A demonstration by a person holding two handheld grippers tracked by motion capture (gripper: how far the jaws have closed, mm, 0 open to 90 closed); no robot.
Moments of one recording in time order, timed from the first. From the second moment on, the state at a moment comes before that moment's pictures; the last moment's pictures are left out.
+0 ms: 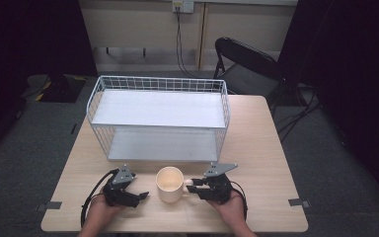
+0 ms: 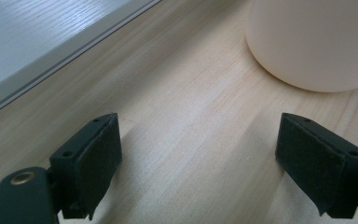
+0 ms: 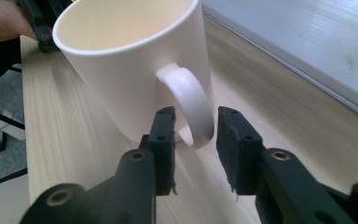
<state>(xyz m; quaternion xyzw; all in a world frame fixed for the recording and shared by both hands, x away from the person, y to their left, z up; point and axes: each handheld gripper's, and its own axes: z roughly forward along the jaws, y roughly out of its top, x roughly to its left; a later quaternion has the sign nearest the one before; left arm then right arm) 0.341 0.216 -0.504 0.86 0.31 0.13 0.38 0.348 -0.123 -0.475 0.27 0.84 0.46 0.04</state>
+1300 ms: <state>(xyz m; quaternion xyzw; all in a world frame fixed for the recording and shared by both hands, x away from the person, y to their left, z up) 0.341 0.216 -0.504 0.86 0.31 0.13 0.38 0.348 -0.123 -0.459 0.26 0.85 0.45 0.09</state>
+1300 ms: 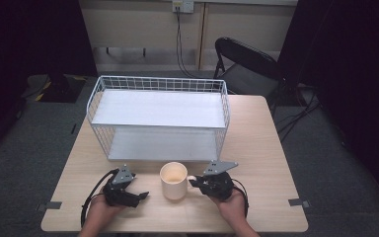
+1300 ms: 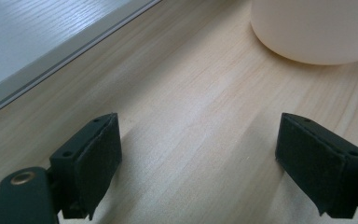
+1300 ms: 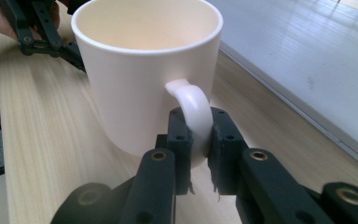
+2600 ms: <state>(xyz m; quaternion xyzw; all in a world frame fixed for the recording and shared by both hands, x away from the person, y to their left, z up) 0.341 0.216 -0.504 0.86 0.31 0.13 0.38 0.362 -0.129 -0.441 0.30 0.82 0.47 0.15</state>
